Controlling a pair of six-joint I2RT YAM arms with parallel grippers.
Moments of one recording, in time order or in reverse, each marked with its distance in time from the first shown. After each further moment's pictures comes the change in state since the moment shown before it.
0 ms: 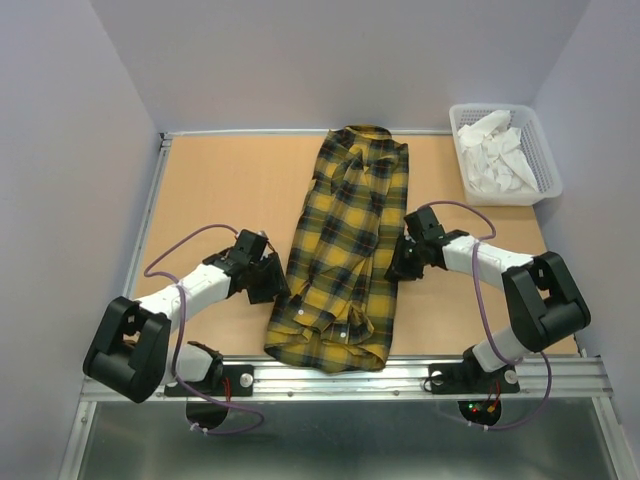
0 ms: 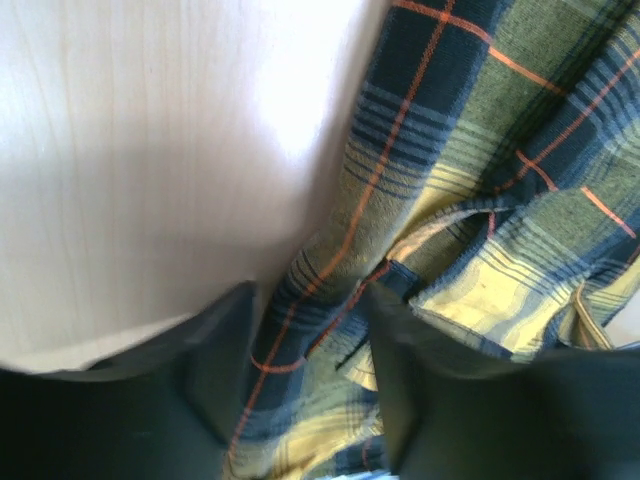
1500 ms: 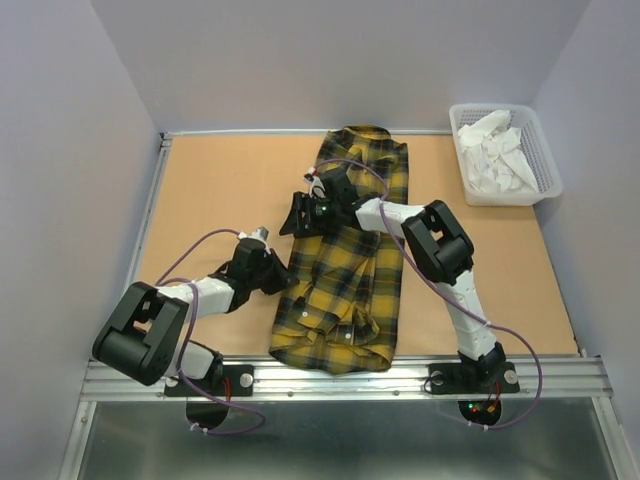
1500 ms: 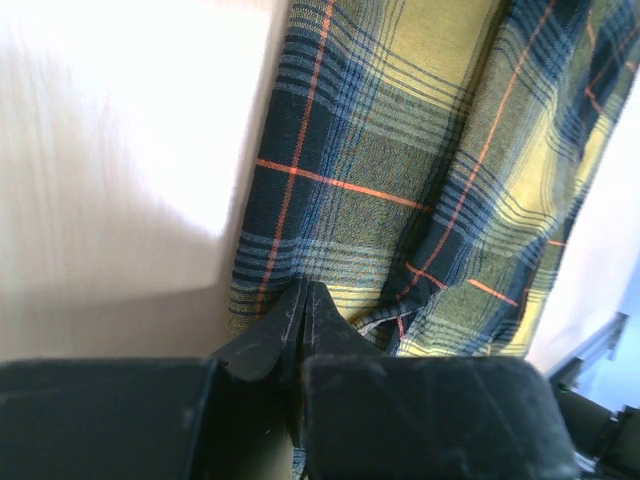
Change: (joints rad) left arm 0.001 0.096 -0.179 0.600 0.060 -0.123; right arm 0.229 0.774 0.853 0.386 -0.491 0.009
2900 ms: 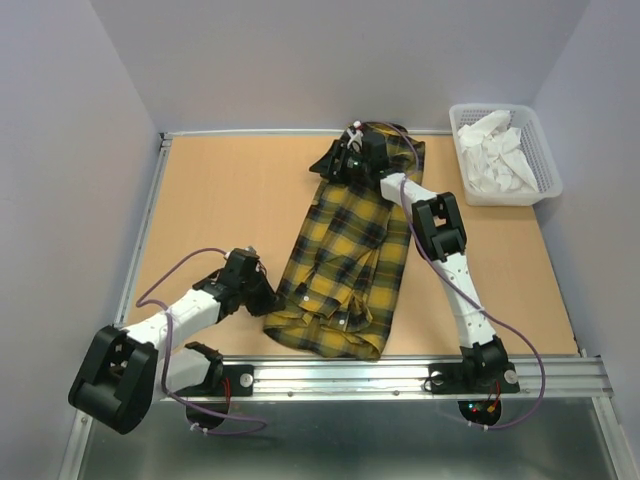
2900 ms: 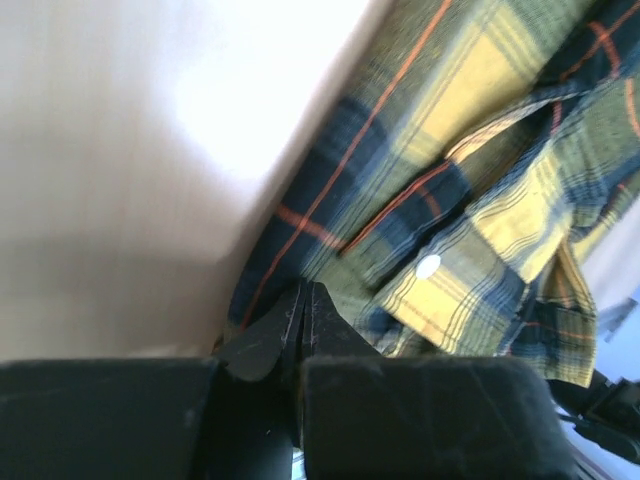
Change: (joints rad) left arm -0.001 -0.252 -0.026 -0.436 0.004 -0.087; right arm -0.282 0.424 0.584 0.134 0.034 0.058
